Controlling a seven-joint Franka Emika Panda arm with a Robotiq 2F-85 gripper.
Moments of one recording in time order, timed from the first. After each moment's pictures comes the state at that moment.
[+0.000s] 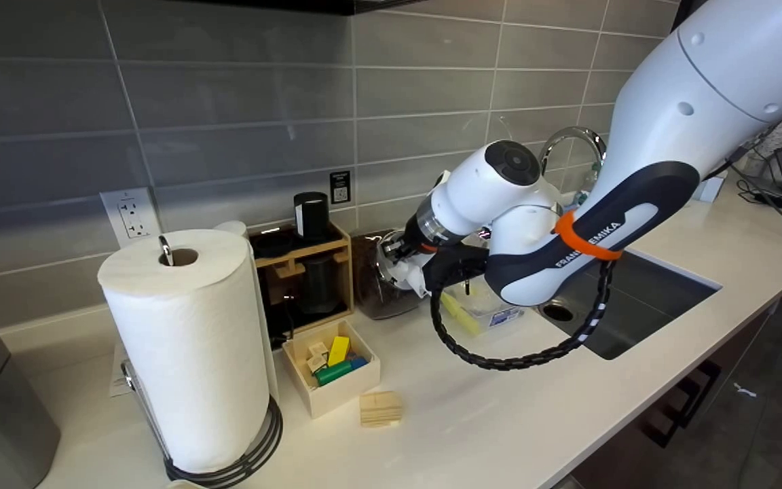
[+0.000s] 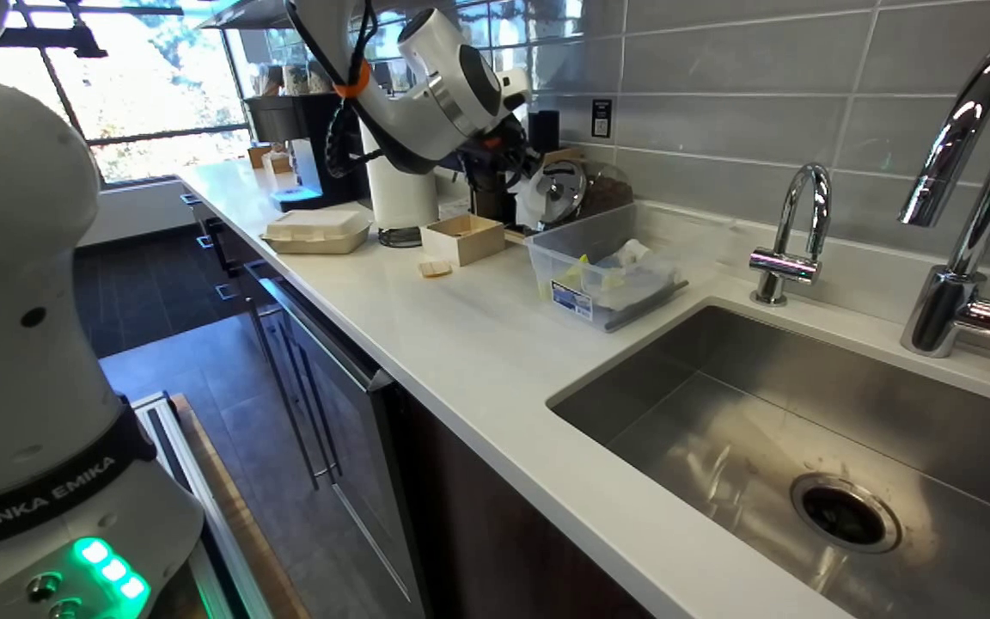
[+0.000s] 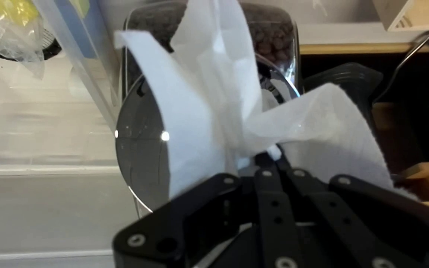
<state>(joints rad) 0.64 0.49 -0.52 -2.02 -0.61 3.24 0.92</state>
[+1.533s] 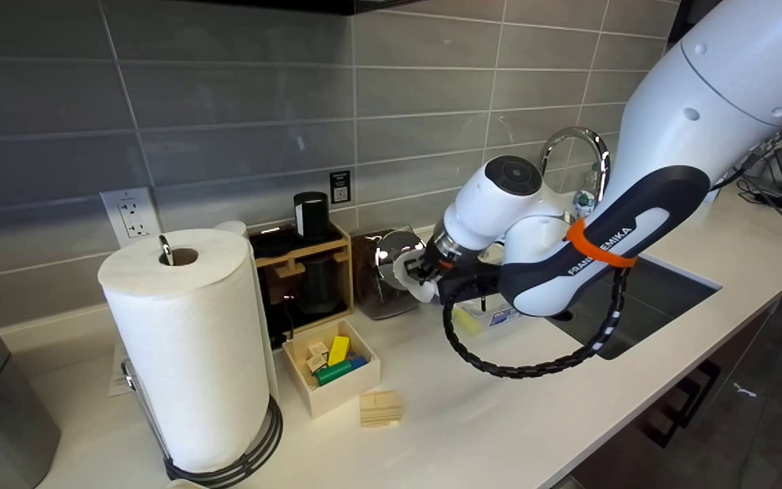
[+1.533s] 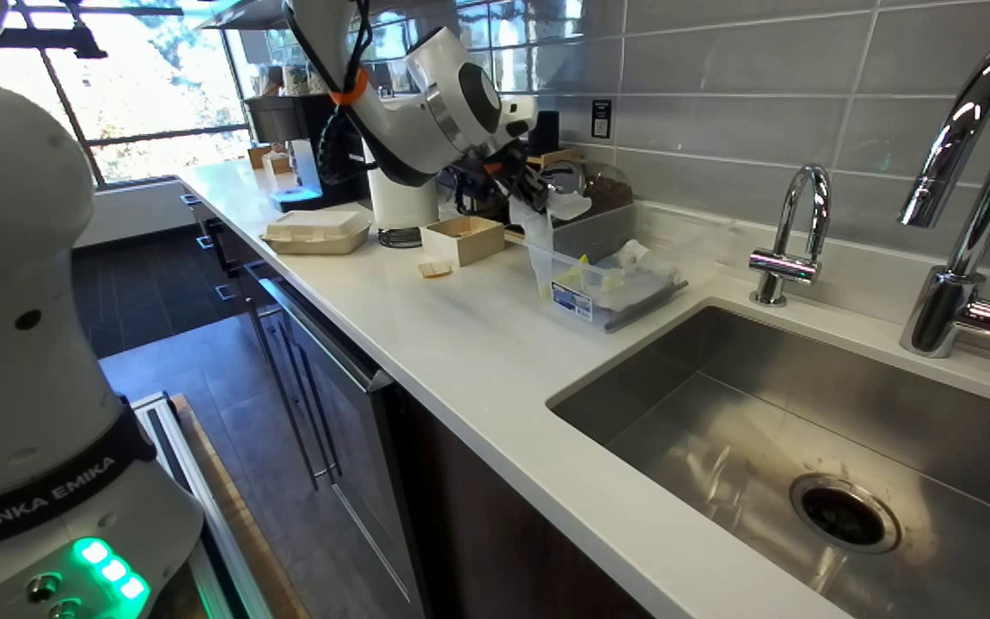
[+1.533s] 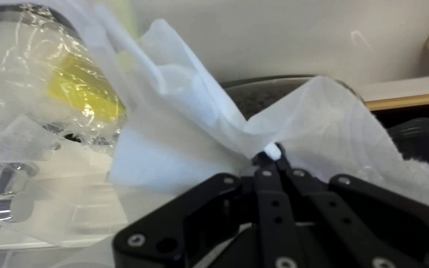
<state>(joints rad) 0.60 0.47 -0.49 -2.09 -0.58 3.12 1.00</state>
